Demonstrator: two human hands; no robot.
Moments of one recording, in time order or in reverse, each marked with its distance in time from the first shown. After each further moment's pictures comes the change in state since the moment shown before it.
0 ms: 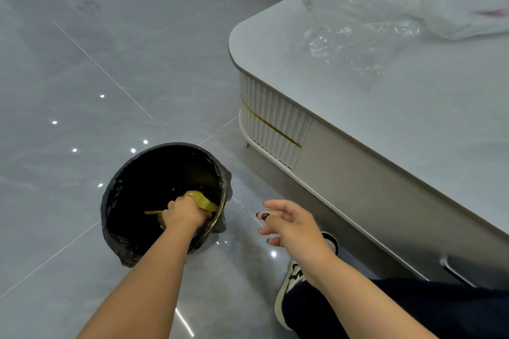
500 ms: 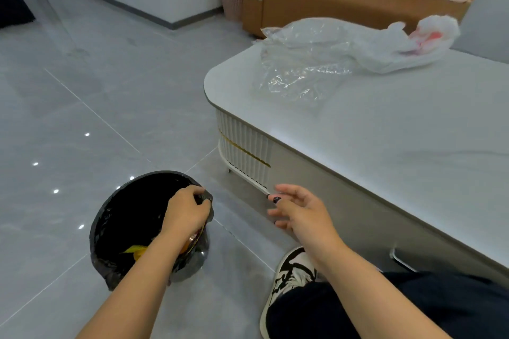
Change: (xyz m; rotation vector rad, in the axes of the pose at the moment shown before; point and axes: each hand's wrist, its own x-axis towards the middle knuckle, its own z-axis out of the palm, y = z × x) left_hand -0.087 0.047 -0.078 -0.535 0.165 0.306; right_hand -0.044 -0.049 -0.046 0.124 0.160 -0.204
